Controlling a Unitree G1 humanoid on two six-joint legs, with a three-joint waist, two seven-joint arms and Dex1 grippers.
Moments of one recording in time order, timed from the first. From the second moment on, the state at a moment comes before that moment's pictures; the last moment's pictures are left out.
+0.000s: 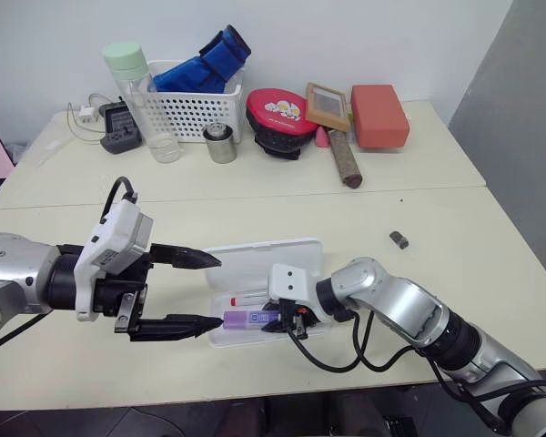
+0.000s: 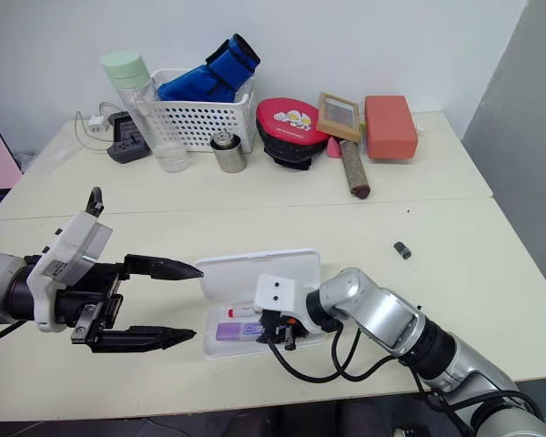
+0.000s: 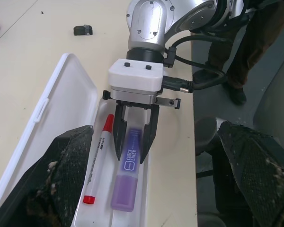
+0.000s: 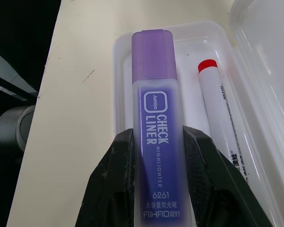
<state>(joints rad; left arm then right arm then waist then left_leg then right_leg) -0.09 1.15 0.44 -0.60 -0.95 0.85 -1.22 -0.64 -0.44 0.71 -0.30 0.21 0.81 0.92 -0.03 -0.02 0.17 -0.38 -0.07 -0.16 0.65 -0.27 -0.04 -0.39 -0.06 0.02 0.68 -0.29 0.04</state>
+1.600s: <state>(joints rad) -0.55 0.79 0.02 -0.39 -0.77 0.69 -1.08 -0.46 -0.63 -0.05 -0.03 0.28 0.96 0.50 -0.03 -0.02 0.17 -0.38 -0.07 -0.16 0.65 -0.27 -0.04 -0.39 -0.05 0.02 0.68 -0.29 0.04</state>
